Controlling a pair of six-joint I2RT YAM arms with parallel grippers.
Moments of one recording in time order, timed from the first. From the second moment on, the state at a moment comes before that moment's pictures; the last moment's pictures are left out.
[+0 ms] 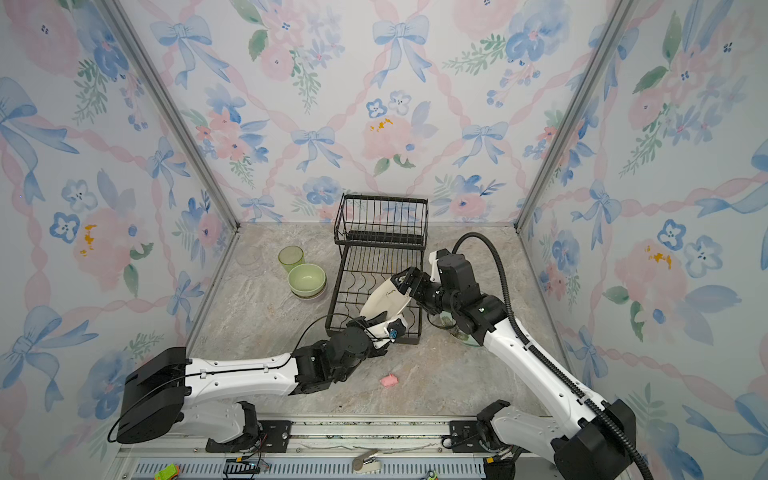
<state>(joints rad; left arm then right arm) -1.20 1.39 0.75 0.30 -0.61 0.51 0.53 1.15 1.01 -0.42 -0.26 0.98</state>
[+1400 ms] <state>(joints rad) -1.21 1.46 0.71 0.57 -0.75 0.59 0.51 1.20 1.00 -0.44 -0.31 1.00</state>
